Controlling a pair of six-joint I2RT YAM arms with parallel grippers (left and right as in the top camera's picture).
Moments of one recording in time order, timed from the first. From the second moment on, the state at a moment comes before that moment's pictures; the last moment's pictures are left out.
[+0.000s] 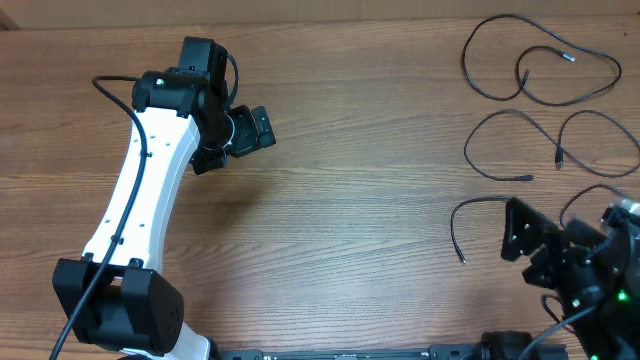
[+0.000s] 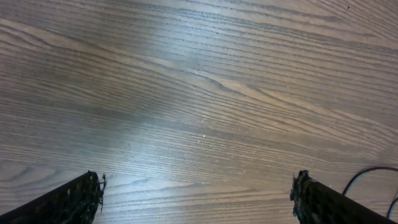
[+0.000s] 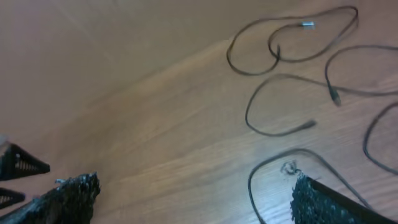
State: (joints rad) left arm -0.15 1.74 1.63 -1.24 0.17 -0.50; right arm 0.00 0.54 1.14 -1.08 -0.04 0.43
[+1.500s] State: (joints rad) left arm -0.15 1.74 1.63 -1.24 0.18 -0.50; right arm 0.00 0.01 0.02 0.11 -0.12 0.20
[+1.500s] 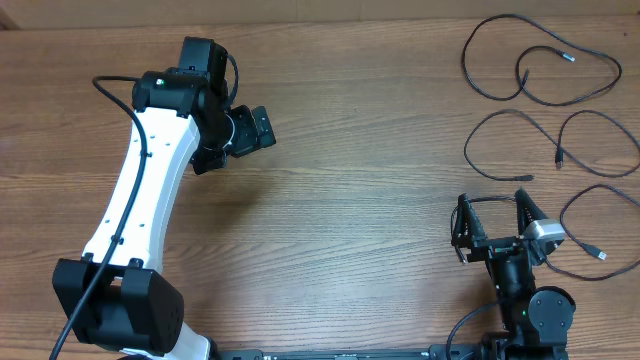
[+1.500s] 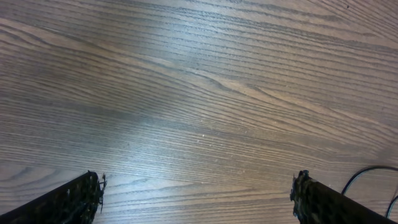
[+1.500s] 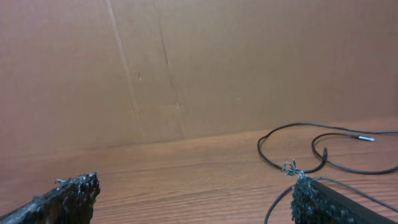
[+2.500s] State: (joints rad) left arm -0.15 1.74 1.63 -1.24 0.18 -0.50; right arm -0.01 0.01 0.02 -0.04 -0.06 -0.01
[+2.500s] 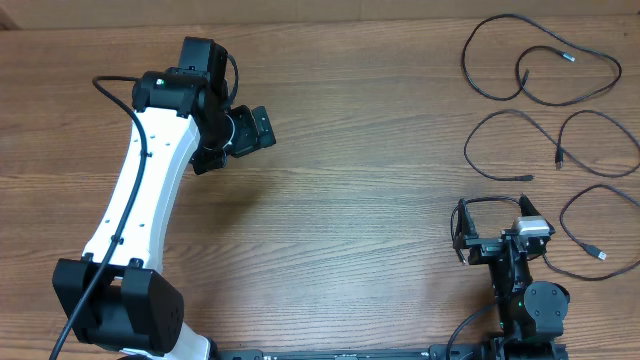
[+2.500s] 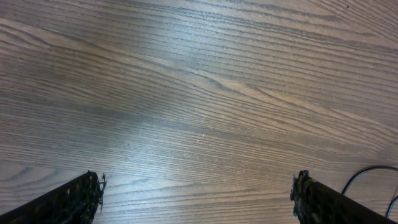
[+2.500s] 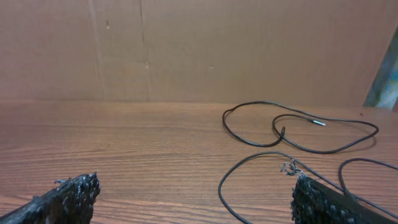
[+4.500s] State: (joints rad) left arm -0.15 1.74 1.63 -1.24 0.18 -0.50; right arm 0.01 0.01 0.02 -0.04 -0.06 -0.01
